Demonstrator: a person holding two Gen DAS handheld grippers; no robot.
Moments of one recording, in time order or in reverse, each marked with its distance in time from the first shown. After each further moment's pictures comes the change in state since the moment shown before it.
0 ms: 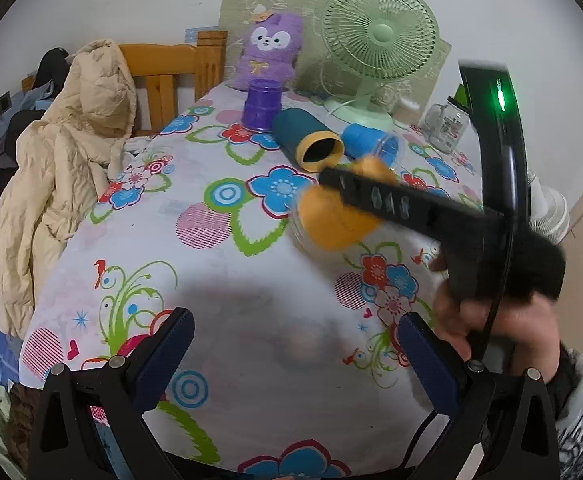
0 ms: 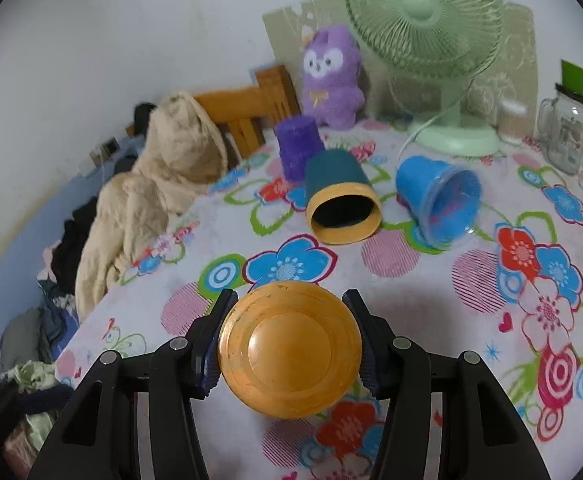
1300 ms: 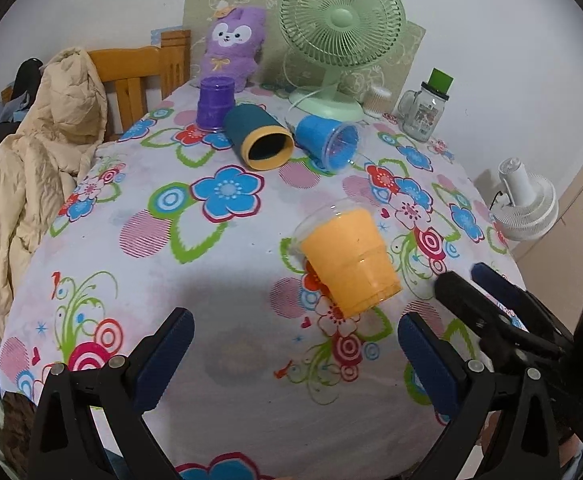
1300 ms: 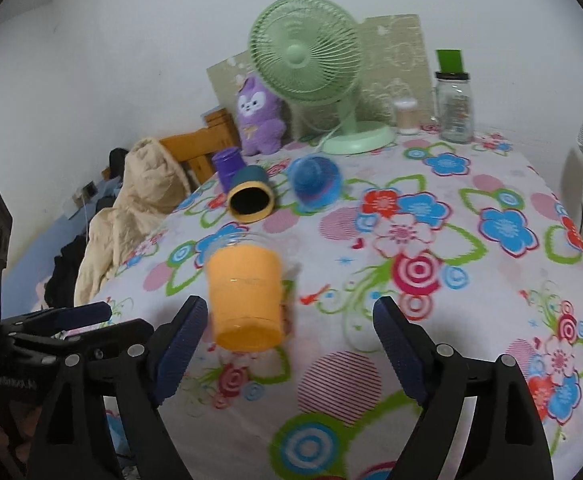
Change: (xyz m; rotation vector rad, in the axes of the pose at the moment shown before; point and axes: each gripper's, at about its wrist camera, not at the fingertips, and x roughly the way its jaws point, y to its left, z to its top) left arm 0.016 -0.056 0.009 0.047 0.030 -0.034; right arm -0.122 -0.065 -0.071 0.142 -0.109 -0.097
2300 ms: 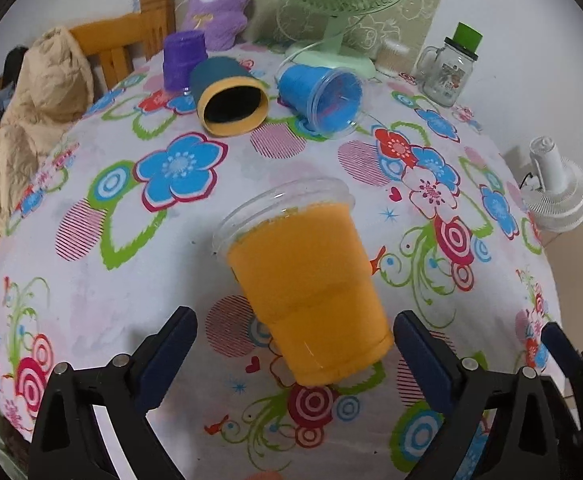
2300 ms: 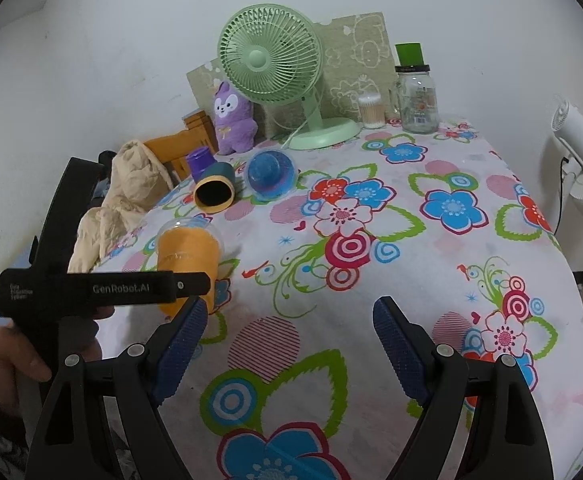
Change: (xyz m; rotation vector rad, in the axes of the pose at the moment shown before) left arm 0.081 -0.036 0.021 -0.037 0.134 0.062; right arm -0.030 -0.049 -0.022 0.008 -0.001 -0.033
